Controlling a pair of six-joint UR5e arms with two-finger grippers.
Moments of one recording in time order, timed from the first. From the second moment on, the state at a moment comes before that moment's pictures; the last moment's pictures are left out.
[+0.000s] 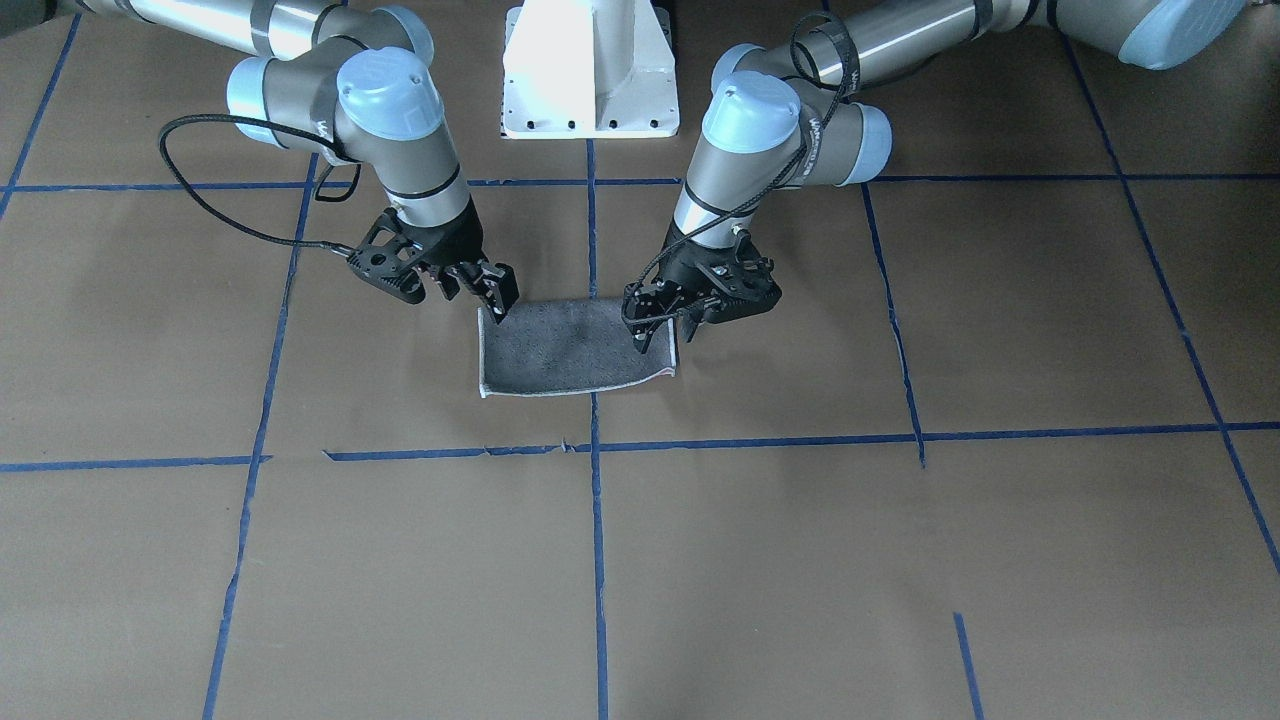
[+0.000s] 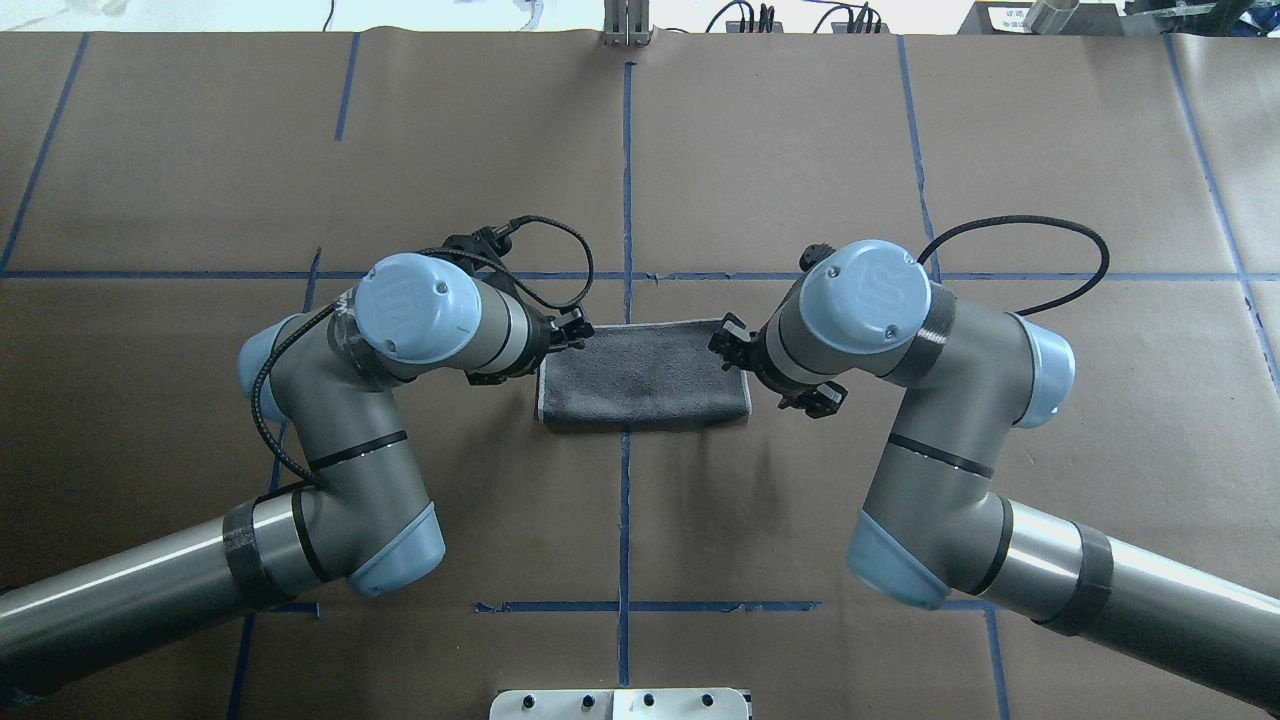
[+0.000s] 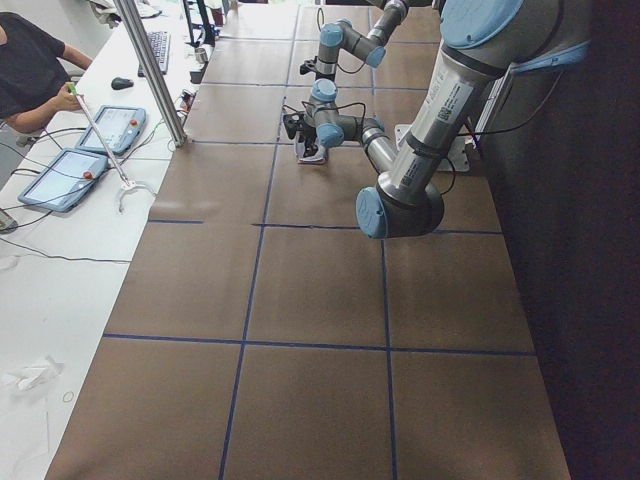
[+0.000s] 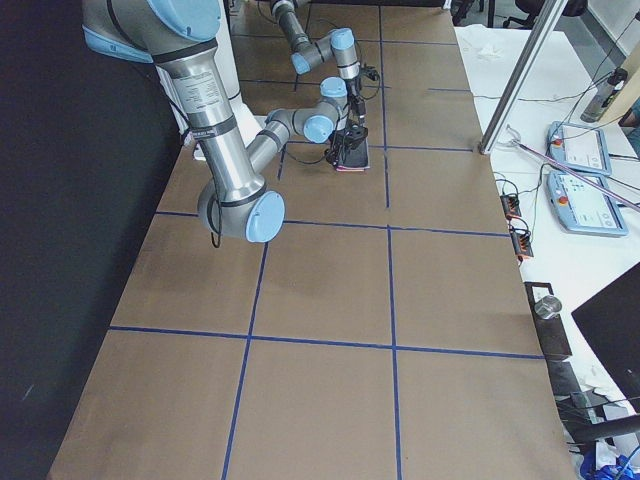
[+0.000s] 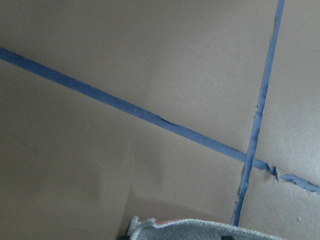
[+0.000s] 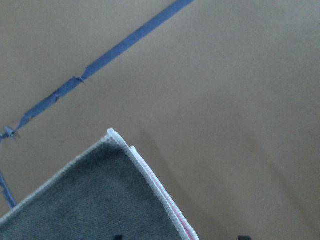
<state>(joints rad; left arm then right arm) -0.49 -2.19 -1.56 -1.99 -1.74 -1.73 0.55 -1.09 1.76 -1.41 1.83 1.82</state>
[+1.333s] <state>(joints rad) -0.44 -2.17 -1.61 -1.85 -1.79 -1.79 0.61 -1.11 1.78 -1.41 1.88 1.81</state>
